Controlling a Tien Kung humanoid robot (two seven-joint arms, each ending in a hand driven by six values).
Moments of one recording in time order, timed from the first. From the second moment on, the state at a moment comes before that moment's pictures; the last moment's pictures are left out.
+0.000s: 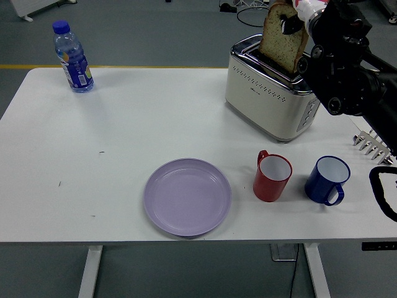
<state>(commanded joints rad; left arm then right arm) -0.11 0.03 -1.04 -0.18 1.11 0.25 0.25 1.35 -0.01 0.77 0.45 -1.88 -0.09 -0.33</state>
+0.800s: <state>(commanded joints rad) -0.12 0.03 -1.03 -0.18 1.11 0.26 0.25 1.35 0.00 0.77 0.41 -1.91 0.00 -0.32</state>
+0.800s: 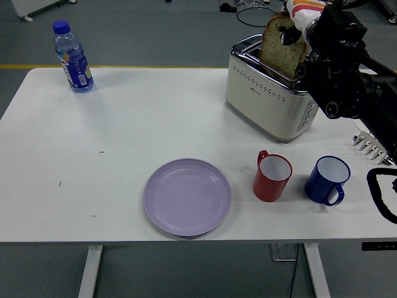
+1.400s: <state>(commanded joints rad) -0.11 0.03 -1.03 -0.18 1.11 0.26 0.25 1.34 -0.01 0.79 0.44 -1.89 -0.04 -0.30</state>
